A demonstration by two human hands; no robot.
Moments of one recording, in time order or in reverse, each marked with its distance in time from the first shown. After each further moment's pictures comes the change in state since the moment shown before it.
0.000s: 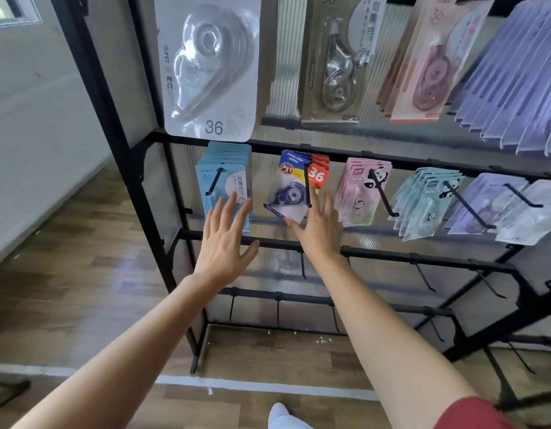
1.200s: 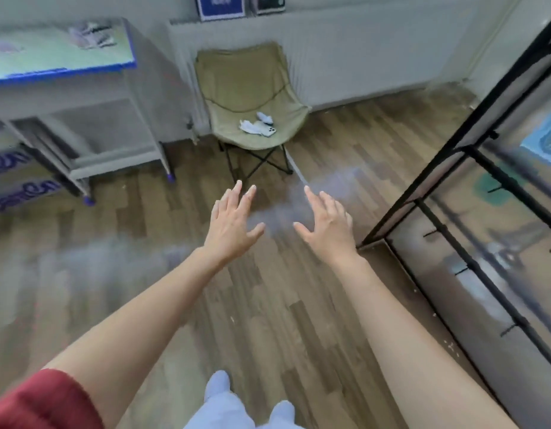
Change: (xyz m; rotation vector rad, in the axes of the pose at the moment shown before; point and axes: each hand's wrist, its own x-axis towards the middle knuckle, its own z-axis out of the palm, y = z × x) left_hand -0.567 0.109 -0.155 0.240 0.145 -1.201; right_hand -0.472 -0.142 -0.075 0.174 -0.789 -1.032
